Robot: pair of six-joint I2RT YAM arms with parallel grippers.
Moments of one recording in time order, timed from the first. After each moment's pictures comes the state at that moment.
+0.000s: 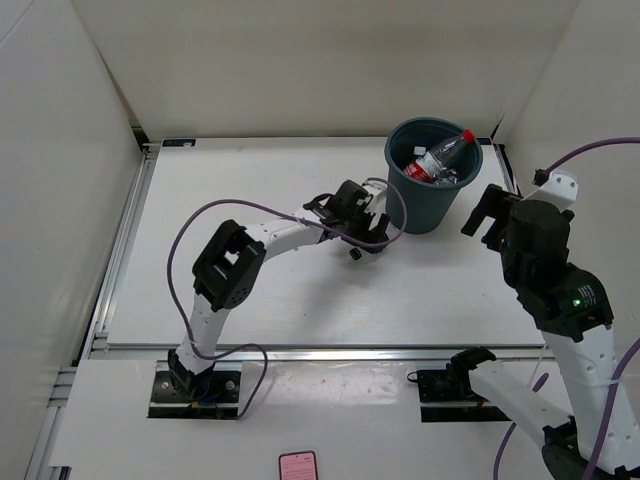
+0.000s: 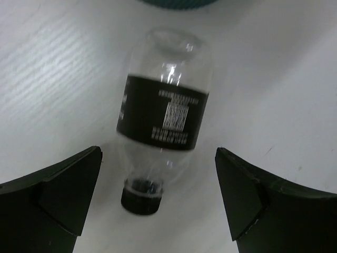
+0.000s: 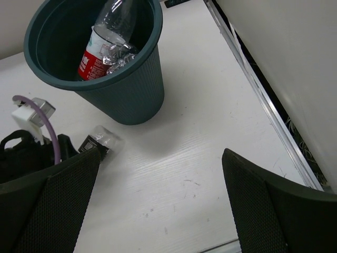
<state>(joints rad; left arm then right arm) -0.80 2.11 1.58 -0.26 0.15 -0.23 0.40 0.79 1.32 -0.94 0.59 0.38</state>
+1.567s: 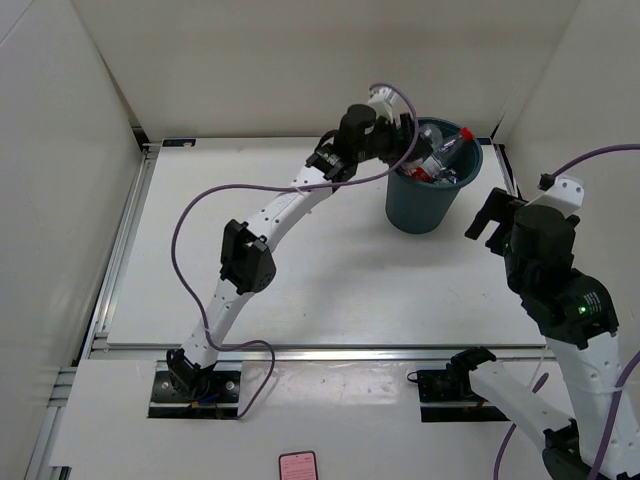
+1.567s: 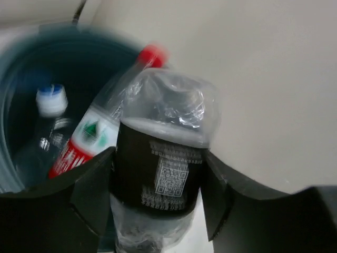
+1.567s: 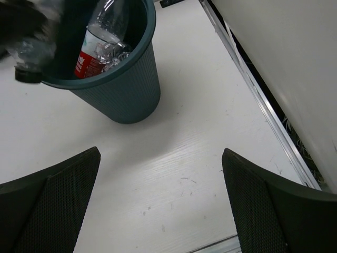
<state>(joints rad) -0.73 2.41 2.56 -0.21 0.31 -0.63 0.40 0.77 1.32 -0.97 0.60 0.38</state>
